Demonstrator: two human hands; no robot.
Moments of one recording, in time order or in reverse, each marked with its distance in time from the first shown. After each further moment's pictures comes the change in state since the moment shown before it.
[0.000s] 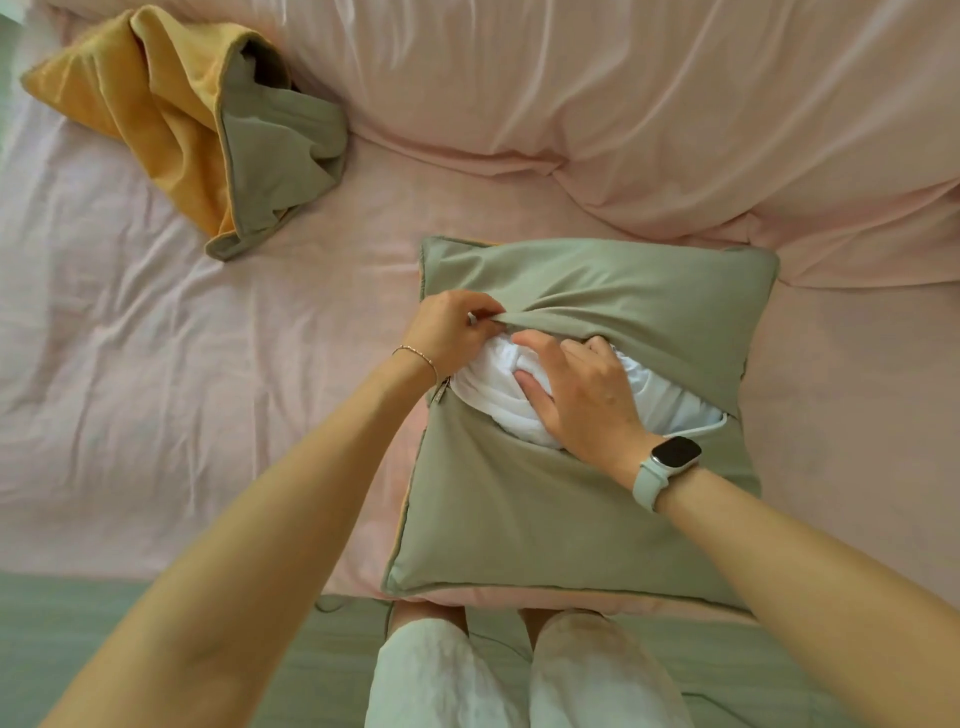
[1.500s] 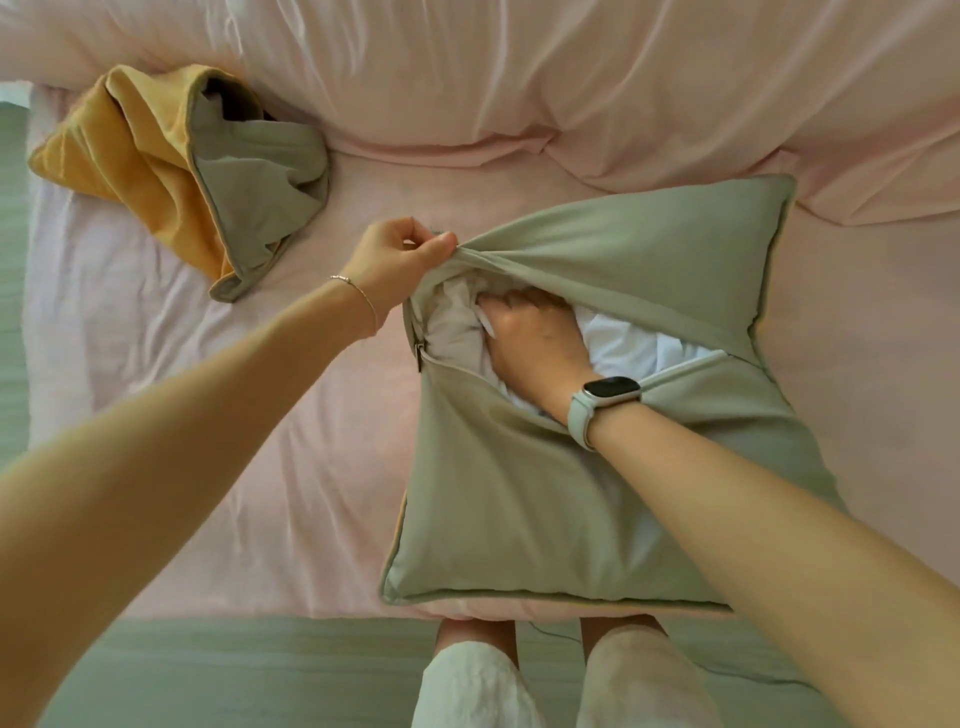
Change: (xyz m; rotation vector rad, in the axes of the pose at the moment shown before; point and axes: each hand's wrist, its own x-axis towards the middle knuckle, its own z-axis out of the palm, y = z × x) left_hand 0.047 0.007 -0.048 -0.363 0.041 -0.266; right_hand 0.061 -0.003 0.052 -0.038 -0.233 0.280
